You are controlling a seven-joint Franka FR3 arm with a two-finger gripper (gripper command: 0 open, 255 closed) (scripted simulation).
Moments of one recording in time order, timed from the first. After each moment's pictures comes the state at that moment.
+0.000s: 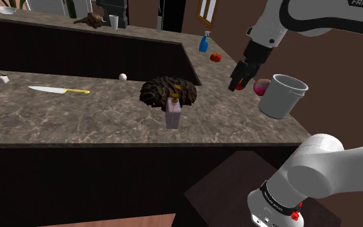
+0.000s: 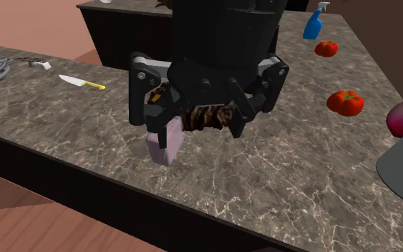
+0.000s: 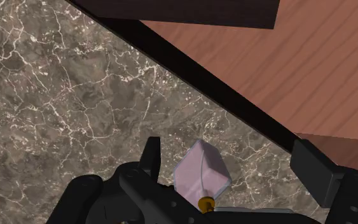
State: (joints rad) arm 0.02 -0.80 -0.05 -2.42 0.09 1.67 -0.08
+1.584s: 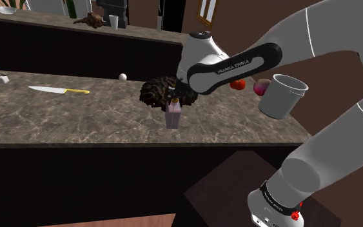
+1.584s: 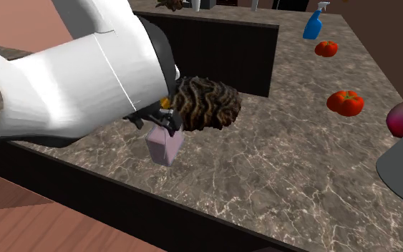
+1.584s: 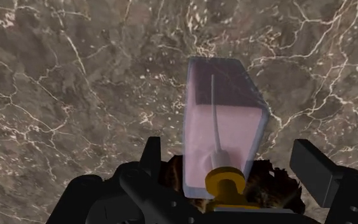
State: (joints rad) arm -0.18 -0.11 0.40 -2.34 -0.16 2.43 0.82
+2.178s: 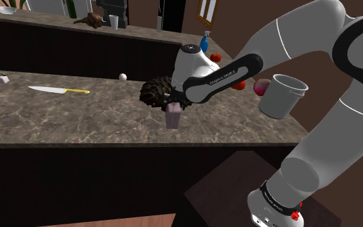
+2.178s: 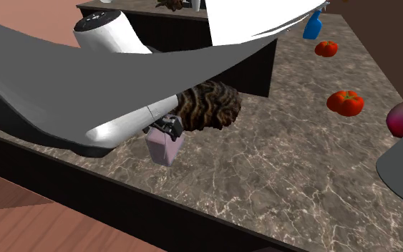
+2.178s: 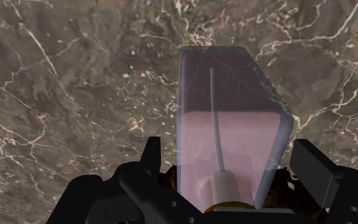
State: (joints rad) arm -0.20 0.06 0.40 -2.30 -0.33 2.52 1.00
